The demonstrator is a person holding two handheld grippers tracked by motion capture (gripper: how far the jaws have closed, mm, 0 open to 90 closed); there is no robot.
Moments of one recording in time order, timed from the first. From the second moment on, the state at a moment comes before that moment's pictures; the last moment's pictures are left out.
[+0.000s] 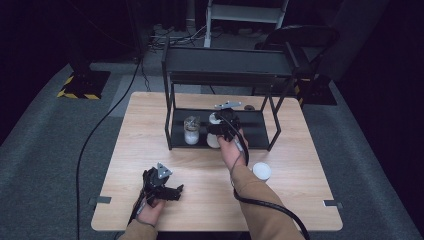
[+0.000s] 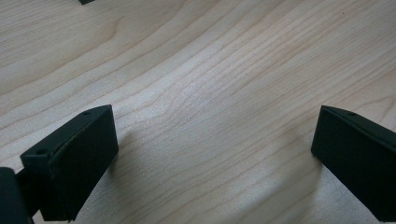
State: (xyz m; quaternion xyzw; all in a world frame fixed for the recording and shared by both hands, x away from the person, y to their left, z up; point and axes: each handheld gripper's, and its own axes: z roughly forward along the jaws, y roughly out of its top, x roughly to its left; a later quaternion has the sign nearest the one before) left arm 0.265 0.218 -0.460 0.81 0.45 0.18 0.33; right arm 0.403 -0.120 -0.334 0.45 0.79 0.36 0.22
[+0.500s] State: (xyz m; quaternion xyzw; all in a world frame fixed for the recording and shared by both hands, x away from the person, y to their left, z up) left arm 0.265 0.219 -0.460 0.81 0.45 0.18 0.33; right arm 0.422 -0.107 -0.349 0.46 0.78 0.35 0.23
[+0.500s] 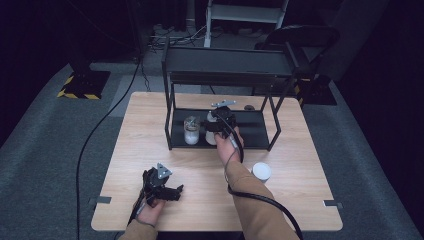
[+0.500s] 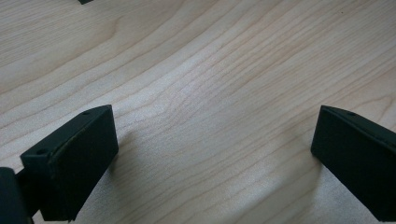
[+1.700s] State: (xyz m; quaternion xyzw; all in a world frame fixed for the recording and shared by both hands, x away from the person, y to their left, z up) left arm 0.265 0.218 -0.460 0.81 0.45 0.18 0.33; right arm 0.355 -0.148 -0.312 0.44 0.77 0.40 0.24
